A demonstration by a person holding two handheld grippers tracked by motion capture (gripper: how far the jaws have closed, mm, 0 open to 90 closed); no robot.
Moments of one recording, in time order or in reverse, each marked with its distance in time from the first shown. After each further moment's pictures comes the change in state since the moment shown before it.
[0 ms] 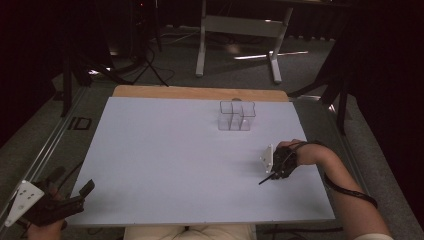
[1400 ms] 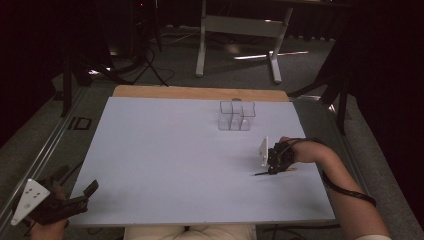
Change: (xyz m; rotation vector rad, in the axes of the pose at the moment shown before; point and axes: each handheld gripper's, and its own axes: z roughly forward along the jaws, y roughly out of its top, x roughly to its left) left arm -0.007 0.002 0.007 0.006 -0.031 0.041; right arm -0.013 0.008 -0.012 0.025 0.071 0.125
